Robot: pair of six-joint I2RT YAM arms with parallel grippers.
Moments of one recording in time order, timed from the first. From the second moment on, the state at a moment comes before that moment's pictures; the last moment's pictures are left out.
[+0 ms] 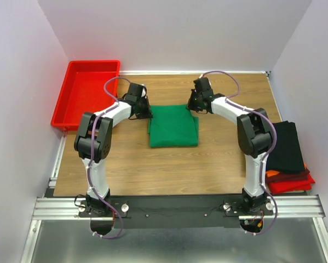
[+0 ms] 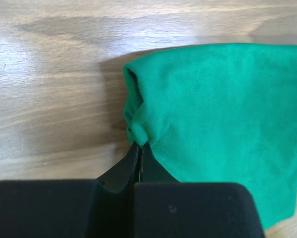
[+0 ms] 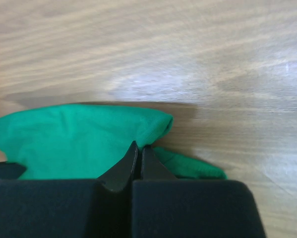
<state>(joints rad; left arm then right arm) -0.31 1.98 1.35 -0.25 0.20 -0.49 0.41 2.10 1.52 -0.22 0.02 0.58</state>
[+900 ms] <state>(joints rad) -0.35 1.95 1.35 -0.25 0.26 -0.48 0.41 1.85 1.31 -0.26 0.15 0.60</state>
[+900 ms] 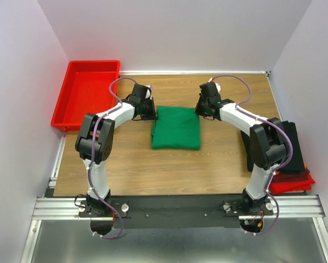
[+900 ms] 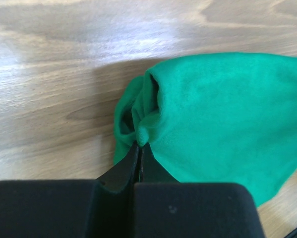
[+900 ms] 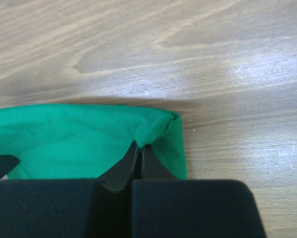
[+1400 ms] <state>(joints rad) -0.35 2.00 1.39 -0.31 0.20 -0.44 0.37 1.90 1.31 -0.30 0.16 0.57</state>
